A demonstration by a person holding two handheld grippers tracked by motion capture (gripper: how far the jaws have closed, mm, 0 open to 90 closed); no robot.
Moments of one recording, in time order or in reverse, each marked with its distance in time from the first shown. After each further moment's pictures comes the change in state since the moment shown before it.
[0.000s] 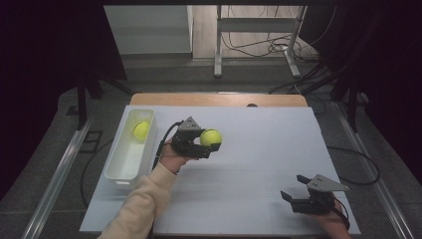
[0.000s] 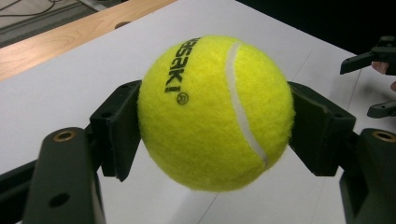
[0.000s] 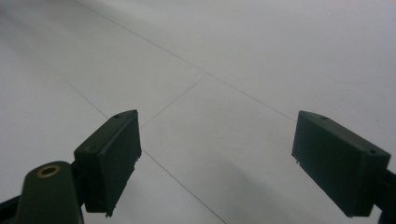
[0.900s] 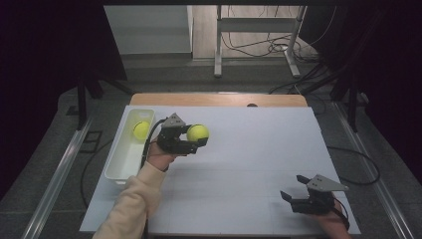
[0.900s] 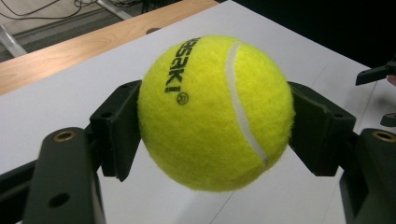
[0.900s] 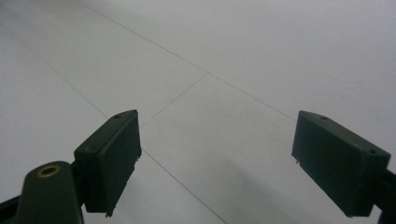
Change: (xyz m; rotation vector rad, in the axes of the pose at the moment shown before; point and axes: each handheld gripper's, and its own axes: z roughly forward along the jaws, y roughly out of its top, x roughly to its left) left arm 0.019 -0.006 -0.029 -0.040 0.057 -0.049; right arm 0.001 0.000 0.001 0.002 -0.001 0.002
